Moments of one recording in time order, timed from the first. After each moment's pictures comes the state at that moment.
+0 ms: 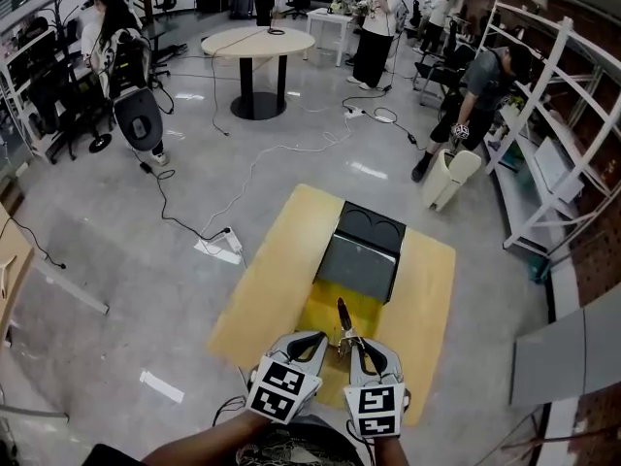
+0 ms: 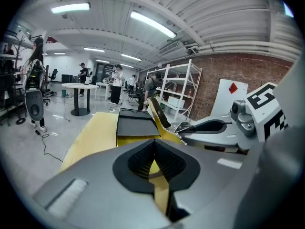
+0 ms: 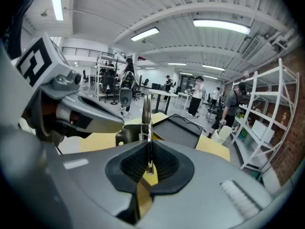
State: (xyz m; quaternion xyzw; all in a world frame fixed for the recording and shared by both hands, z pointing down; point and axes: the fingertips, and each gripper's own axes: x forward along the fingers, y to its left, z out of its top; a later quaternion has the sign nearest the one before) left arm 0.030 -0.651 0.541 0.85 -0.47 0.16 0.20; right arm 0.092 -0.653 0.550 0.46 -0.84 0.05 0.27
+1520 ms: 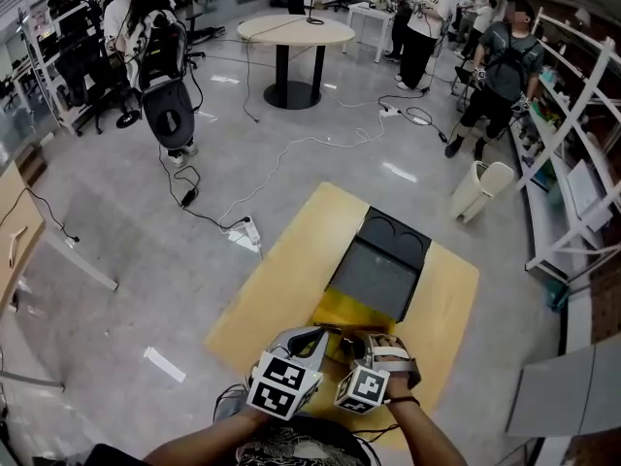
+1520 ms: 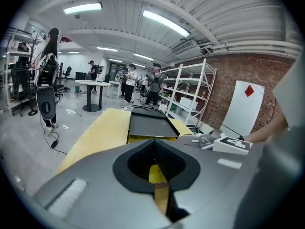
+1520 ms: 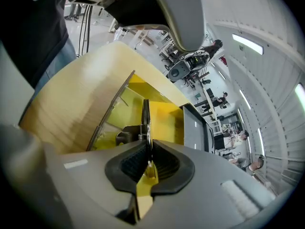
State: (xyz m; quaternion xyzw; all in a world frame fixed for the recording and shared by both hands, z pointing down) left arm -0.023 -0.808 0.622 0.81 -0.53 0.15 0.23; right arm 0.042 -0.833 0.740 0.18 -0.75 -0.30 0.56
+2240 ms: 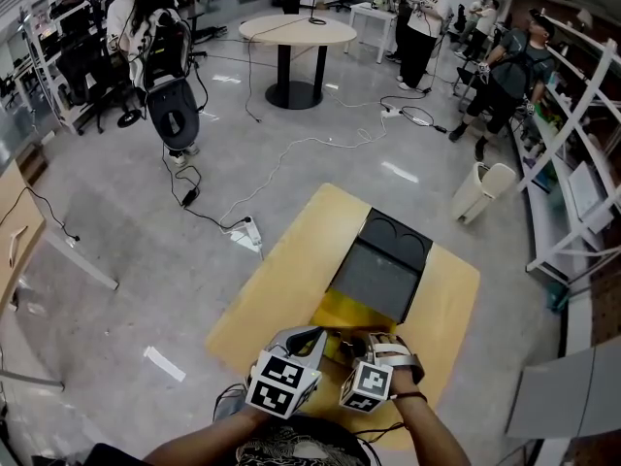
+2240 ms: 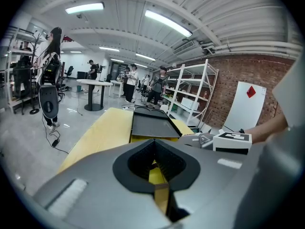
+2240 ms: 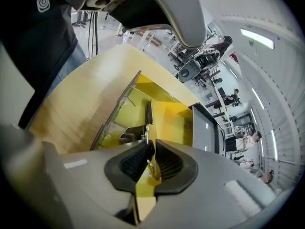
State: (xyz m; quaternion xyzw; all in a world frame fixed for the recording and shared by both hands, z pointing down) left arm -0.023 -0.819 0.636 0.80 -0.53 0.15 0.23; right arm 0.049 -0.834 0.760 0.12 -0.76 -0.27 0.58
